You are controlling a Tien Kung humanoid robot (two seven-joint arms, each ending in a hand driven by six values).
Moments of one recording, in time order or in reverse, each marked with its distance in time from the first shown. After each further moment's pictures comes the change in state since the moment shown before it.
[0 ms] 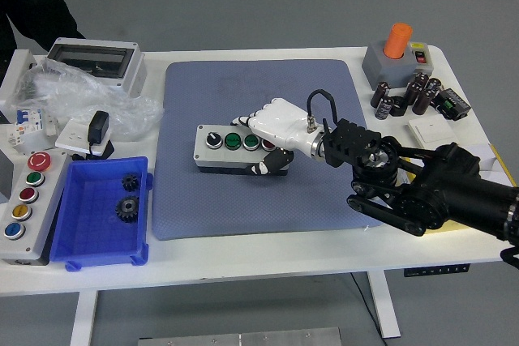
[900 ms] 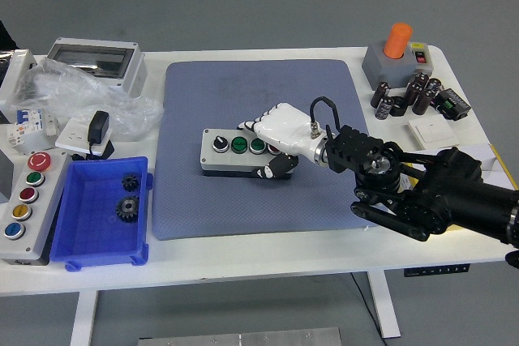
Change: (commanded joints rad) left arm 0.001 -0.001 -0.004 0.000 0.003 -0.001 0.001; right arm -0.007 -0.012 -0.032 0.009 -0.013 -0.011 -0.041
